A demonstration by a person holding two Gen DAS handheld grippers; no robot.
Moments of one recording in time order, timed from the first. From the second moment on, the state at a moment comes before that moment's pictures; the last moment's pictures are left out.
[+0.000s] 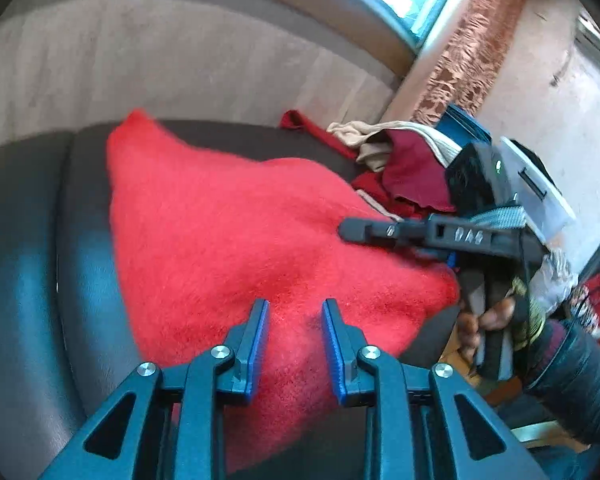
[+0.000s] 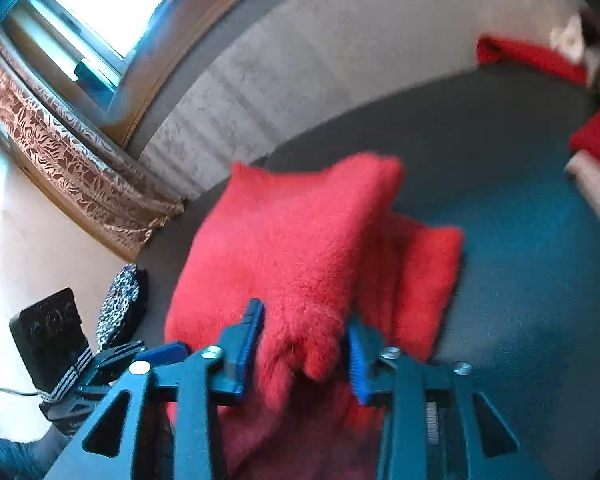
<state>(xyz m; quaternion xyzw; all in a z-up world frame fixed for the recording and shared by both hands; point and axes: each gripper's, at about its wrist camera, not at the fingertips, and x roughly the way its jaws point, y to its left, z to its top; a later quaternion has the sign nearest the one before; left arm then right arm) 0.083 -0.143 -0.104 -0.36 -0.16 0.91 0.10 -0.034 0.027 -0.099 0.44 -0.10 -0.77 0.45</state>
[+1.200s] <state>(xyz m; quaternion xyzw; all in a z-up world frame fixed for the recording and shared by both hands) 0.101 -0.135 -0.112 -0.34 -0.15 0.93 0.01 -0.021 -0.150 -0.036 0.37 0.17 -0.72 0.56</state>
